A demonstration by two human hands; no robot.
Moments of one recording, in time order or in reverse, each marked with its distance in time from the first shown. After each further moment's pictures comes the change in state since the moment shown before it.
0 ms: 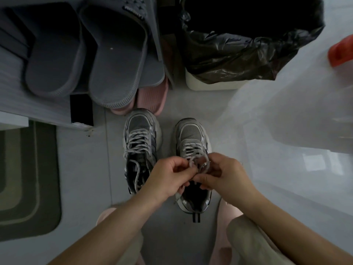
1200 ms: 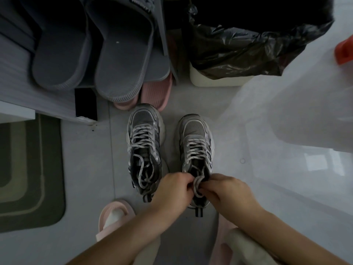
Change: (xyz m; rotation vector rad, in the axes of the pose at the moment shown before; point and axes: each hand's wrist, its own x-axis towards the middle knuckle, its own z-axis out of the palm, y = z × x) left_hand -0.008 -0.041 0.011 0.822 0.076 0.310; right_hand -0.020 0.031 0.011 -0.880 -0.014 -0.356
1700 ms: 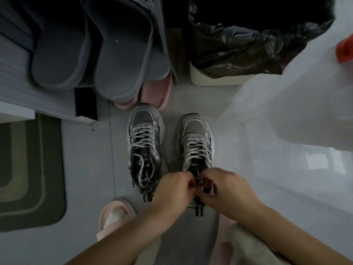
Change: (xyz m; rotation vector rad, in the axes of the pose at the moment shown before) left_hand 0.001 0.003 0.001 0.041 0.001 -0.068; right_hand 0.002 -0.006 -0.003 0.152 0.048 0.094
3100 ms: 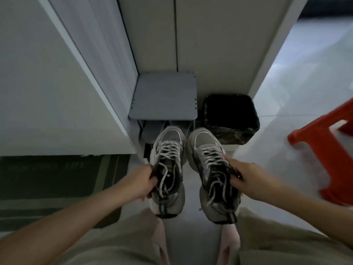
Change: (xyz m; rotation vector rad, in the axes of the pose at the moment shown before) left_hand -0.188 0.026 -0.223 -0.058 0.040 -0.129; right_hand -0.083 -0.128 -0.193 -0.077 -0.042 -0.146
